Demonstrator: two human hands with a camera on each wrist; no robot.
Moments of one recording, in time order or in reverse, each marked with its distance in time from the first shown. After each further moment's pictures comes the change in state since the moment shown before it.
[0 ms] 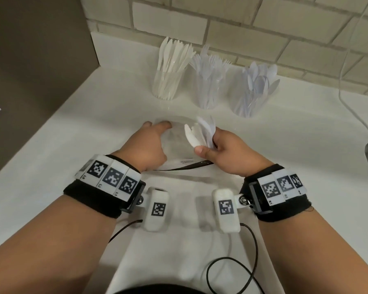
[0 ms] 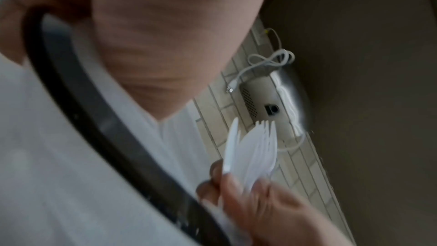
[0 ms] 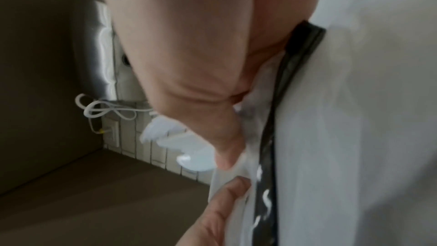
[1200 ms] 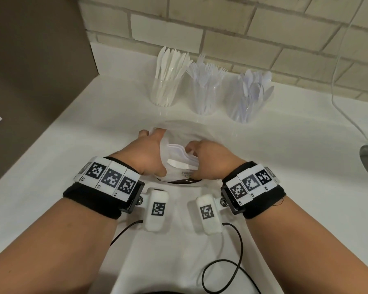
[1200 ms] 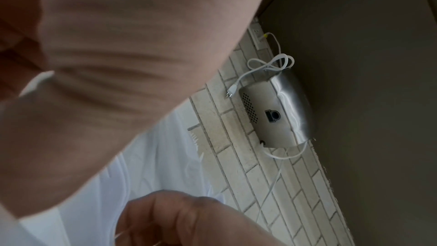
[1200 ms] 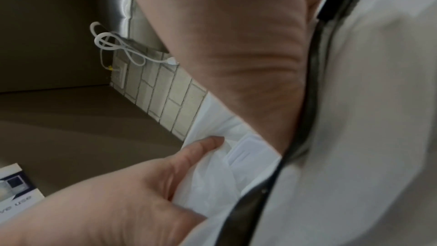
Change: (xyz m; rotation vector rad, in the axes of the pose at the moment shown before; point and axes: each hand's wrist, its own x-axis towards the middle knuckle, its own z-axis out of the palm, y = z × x) left_hand 0.001 0.003 -0.009 0.117 -0.198 -0.092; right_hand 0.025 -0.005 0.020 -0.629 -0.214 0.107
